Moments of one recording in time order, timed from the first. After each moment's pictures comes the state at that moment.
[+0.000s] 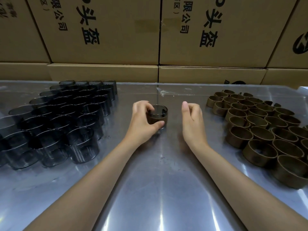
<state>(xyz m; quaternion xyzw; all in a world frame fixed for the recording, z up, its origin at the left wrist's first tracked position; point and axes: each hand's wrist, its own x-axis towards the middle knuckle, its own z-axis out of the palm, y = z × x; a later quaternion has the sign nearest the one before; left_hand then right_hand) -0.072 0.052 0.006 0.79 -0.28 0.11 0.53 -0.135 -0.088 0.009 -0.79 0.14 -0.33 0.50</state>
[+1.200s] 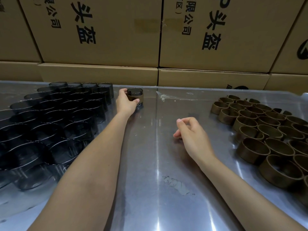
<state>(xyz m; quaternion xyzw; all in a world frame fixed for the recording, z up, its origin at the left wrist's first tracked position) 0.082 0.040 0.012 0.81 -0.05 0.10 0.57 -0.117 -0.095 -0.009 -0.81 0.17 -0.23 0.51</state>
